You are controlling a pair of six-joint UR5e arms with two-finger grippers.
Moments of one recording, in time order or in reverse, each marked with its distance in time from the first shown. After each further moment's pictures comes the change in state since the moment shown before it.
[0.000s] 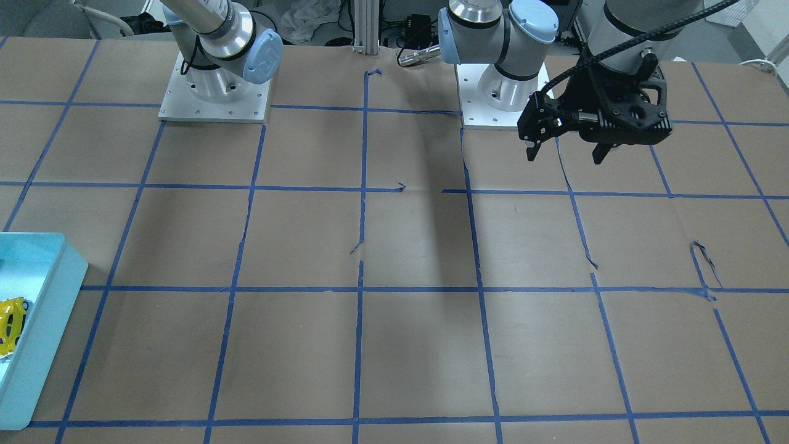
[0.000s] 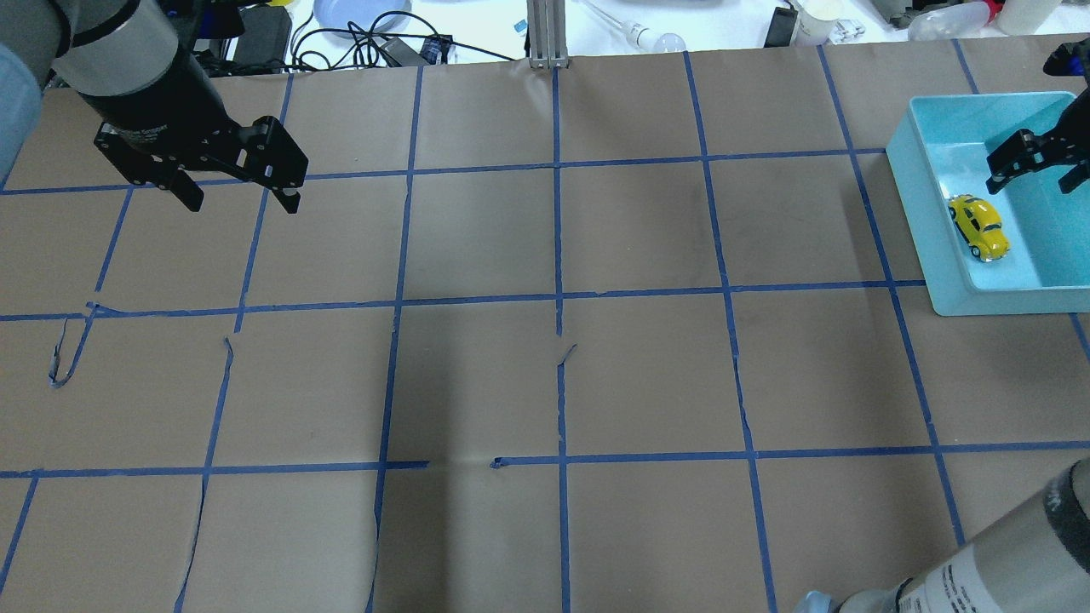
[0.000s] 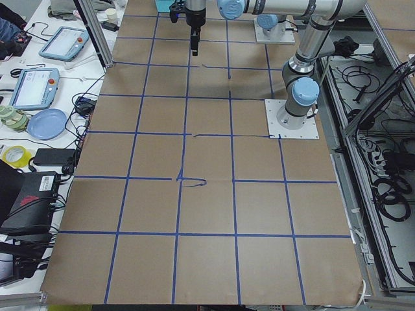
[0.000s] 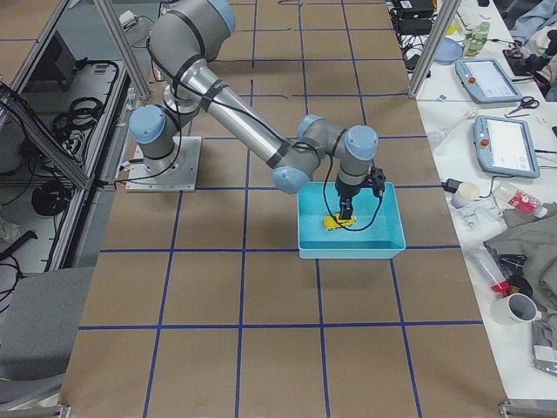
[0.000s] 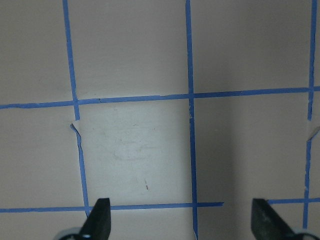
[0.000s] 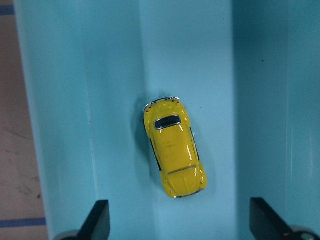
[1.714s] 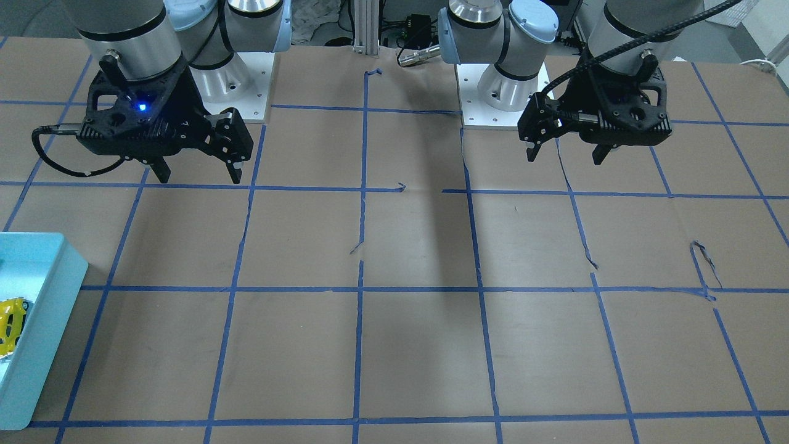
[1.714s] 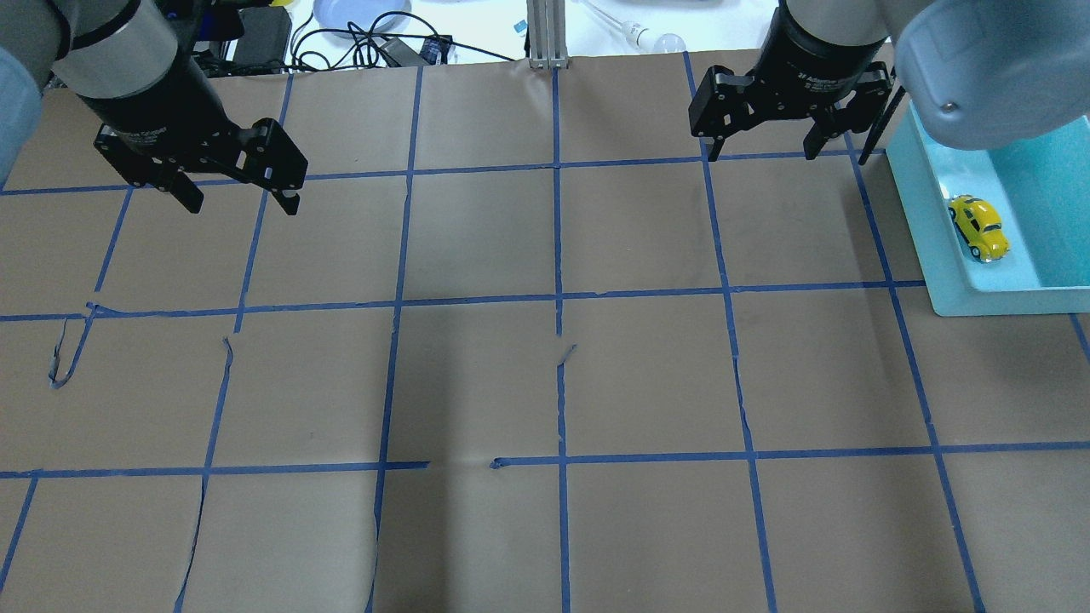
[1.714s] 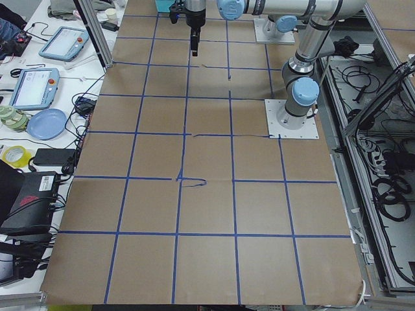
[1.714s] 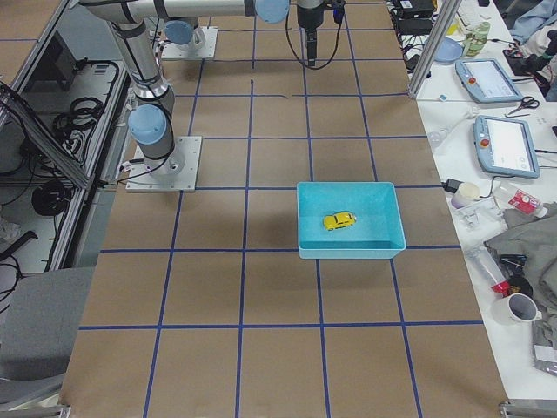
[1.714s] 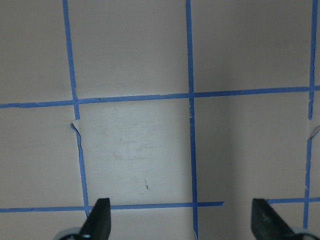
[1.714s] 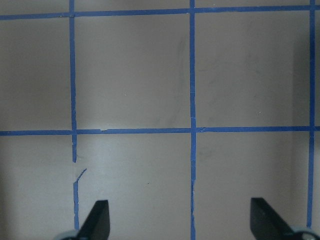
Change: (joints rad) left arm 0.002 0.000 -0.003 0.002 -0.001 0.003; right arm 0.616 -0.382 0.027 0.282 0.022 0.577
